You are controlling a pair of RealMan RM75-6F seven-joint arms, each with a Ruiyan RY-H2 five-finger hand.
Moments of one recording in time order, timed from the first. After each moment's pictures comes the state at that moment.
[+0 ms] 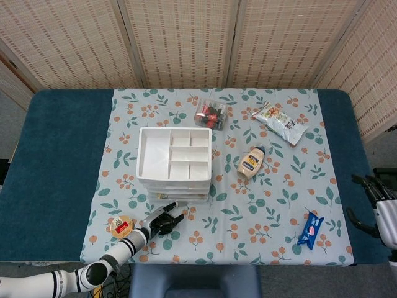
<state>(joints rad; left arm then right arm) -0.59 -1.66 -0.30 -1.61 0.78 0.47 -0.60 0.05 -1.02 0.06 -1.59 -1.57 1.56 0.23</state>
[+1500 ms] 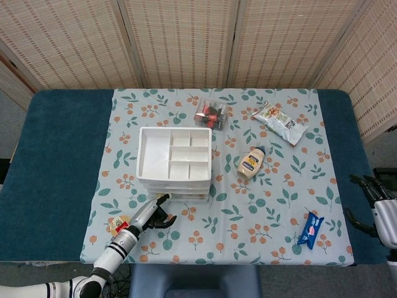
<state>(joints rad) -0.54 -1.64 -0.20 -1.66 1.10 0.83 -0.19 0.05 -1.03 0.06 -1.58 -1.57 1.56 0.24</state>
